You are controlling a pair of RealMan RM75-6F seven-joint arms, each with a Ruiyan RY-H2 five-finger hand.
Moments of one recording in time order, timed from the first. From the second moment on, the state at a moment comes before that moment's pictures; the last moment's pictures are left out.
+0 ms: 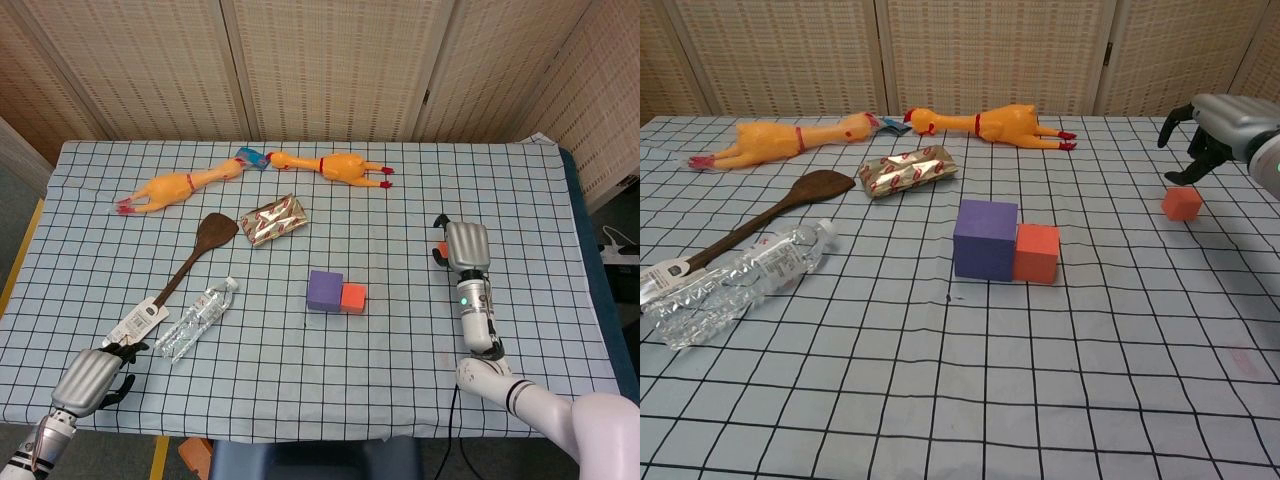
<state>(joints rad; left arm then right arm) -0.24 -1.15 0.10 -1.60 1.59 1.24 0.13 0.72 -1.73 0.31 -0.95 -0.92 1.01 -0.32</state>
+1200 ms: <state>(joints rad) -0.24 -1.15 0.10 -1.60 1.59 1.24 0.14 0.74 -1.77 0.32 -0.72 -0.90 0.76 -0.27</state>
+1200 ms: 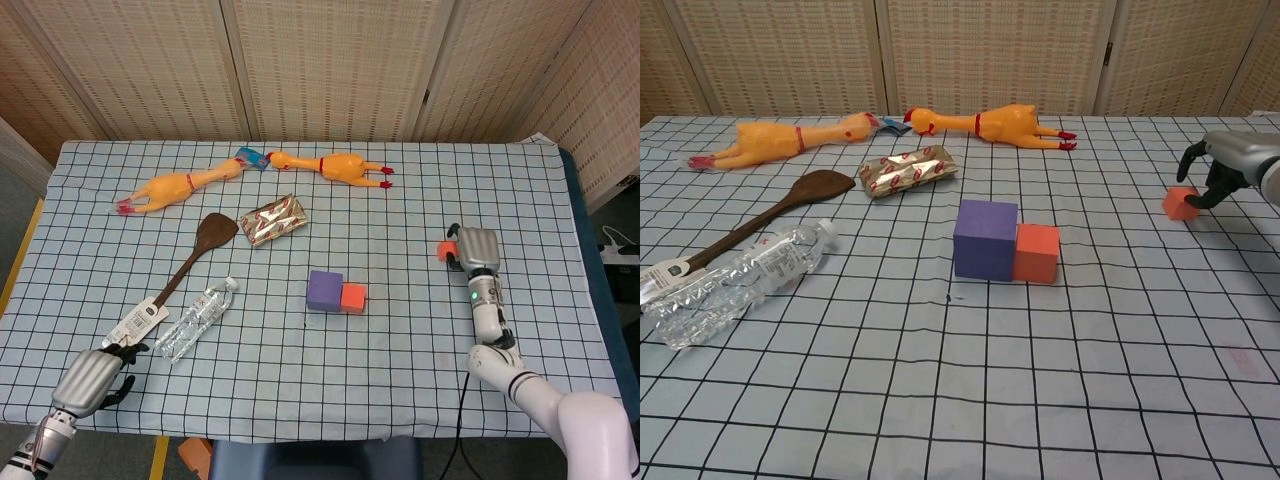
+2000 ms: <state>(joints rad) -0.24 -1.15 0.10 -1.61 1.58 1.23 0.15 0.68 -1.66 0.31 -0.91 -0.91 0.82 -0.29</state>
